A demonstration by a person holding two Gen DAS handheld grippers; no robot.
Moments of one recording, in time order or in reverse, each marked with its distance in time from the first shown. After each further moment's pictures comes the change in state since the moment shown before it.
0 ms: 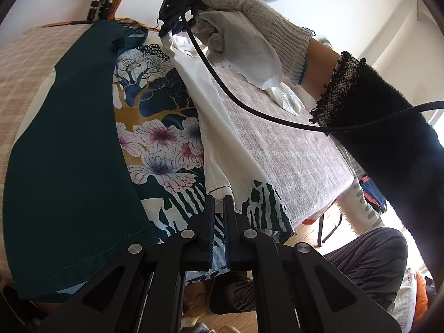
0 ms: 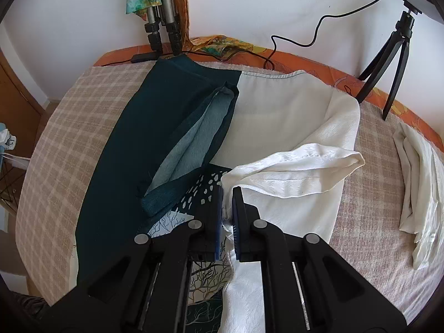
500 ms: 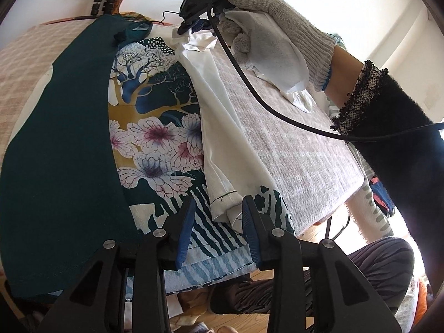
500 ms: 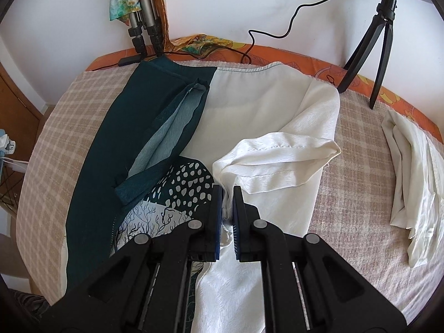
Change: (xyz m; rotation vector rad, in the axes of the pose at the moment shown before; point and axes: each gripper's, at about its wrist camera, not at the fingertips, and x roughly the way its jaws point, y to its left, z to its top) left arm 0.016 -0.008 0.006 -0.017 0.033 0.049; right arm -0.003 -0.032 -0.009 0.033 0.006 0.016
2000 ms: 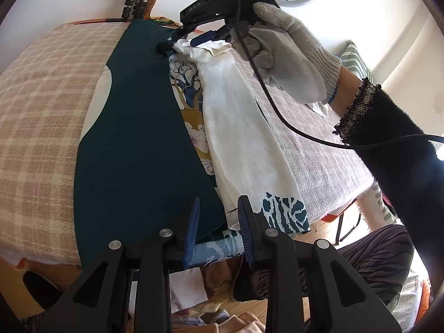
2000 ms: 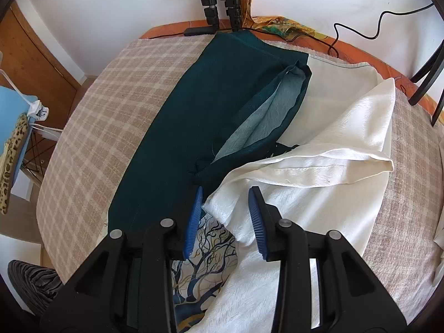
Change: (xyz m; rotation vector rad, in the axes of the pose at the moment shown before) left arm -0.057 0.041 -0.003 -0.014 0.009 0.087; right arm -0.001 0.065 -0.010 -0.125 0.040 0.250
